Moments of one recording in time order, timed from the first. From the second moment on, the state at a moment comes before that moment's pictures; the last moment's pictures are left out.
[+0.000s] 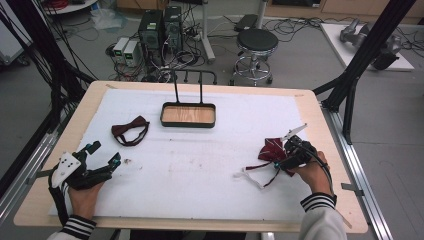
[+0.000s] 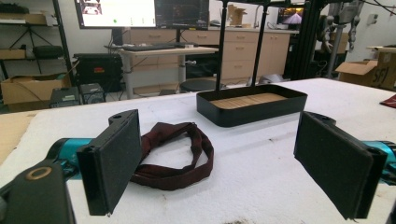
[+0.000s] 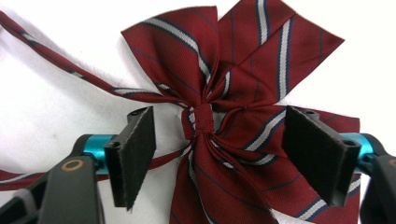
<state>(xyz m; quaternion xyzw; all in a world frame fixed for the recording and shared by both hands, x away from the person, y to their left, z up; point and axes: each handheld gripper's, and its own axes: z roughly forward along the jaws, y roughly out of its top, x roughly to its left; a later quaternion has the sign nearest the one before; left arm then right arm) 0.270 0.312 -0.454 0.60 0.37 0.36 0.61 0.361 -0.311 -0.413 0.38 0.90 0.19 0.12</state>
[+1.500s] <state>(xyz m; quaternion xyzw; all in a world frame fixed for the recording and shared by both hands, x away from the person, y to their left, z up) 0.270 0.311 -0.454 0.60 0.37 0.36 0.61 0.360 -0.310 -0.409 0.38 0.90 0.19 0.11</state>
